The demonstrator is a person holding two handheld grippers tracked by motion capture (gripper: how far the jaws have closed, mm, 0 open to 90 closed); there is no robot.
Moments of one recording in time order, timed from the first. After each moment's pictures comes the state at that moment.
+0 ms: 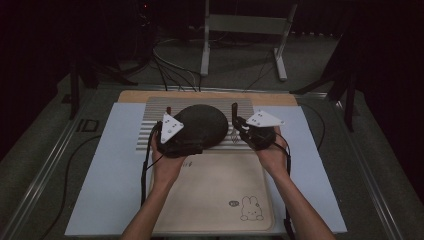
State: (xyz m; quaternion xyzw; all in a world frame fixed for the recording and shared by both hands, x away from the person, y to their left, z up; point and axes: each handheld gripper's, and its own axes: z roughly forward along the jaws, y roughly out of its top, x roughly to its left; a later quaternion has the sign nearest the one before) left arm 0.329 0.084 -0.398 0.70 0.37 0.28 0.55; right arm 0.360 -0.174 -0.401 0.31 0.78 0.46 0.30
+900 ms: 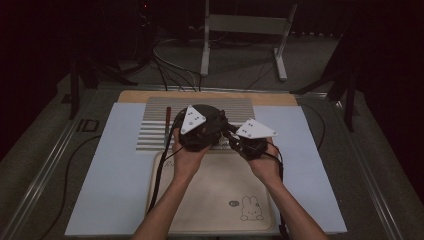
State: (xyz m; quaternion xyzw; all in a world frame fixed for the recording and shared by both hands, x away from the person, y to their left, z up) left arm 0.341 0.040 -0.386 0.71 0.32 0.22 0.59; right arm 0.329 -0.148 -0.393 0.26 0.78 0.49 0.29
